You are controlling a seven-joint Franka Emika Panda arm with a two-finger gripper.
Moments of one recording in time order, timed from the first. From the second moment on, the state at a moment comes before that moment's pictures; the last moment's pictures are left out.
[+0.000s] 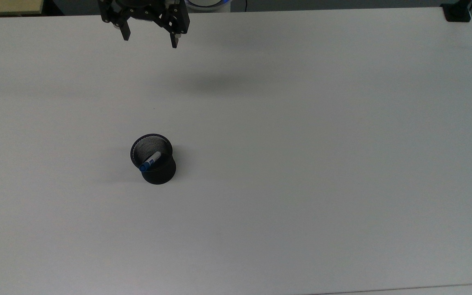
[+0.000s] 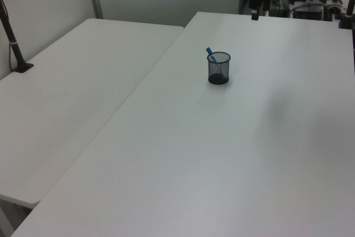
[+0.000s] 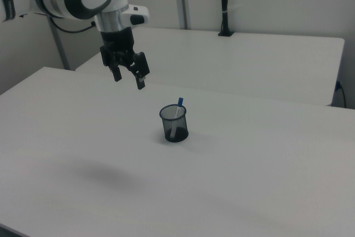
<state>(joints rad) 0.06 0.06 -0.14 -1.63 -0.01 1.71 0.07</state>
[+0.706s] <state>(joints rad) 0.04 0.06 -0.14 -1.63 0.03 1.71 0.04</state>
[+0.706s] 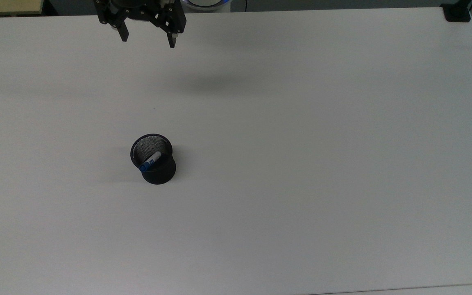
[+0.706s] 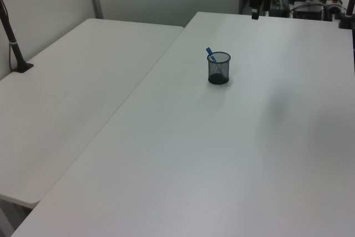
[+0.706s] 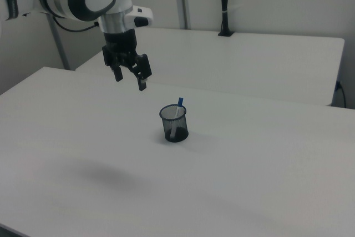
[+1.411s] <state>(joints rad) 0.04 0.06 -0.14 -1.63 0.04 1.71 0.04</state>
